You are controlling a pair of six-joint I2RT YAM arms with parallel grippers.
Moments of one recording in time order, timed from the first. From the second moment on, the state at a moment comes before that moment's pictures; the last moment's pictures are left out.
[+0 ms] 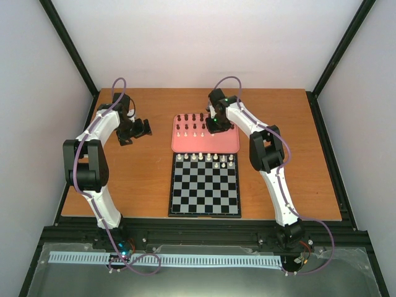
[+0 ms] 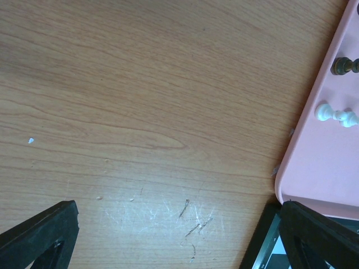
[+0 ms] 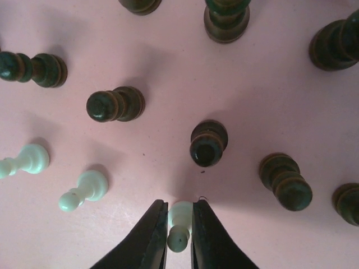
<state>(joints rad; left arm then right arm) -0.01 1.85 1.47 -0.92 0.22 -0.39 0.45 2.49 2.22 -1.00 -0.16 0.14</state>
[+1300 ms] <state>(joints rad) -0.01 1.85 1.49 -0.93 0.22 -0.39 0.68 1.89 1.47 -0.92 -0.16 0.13</state>
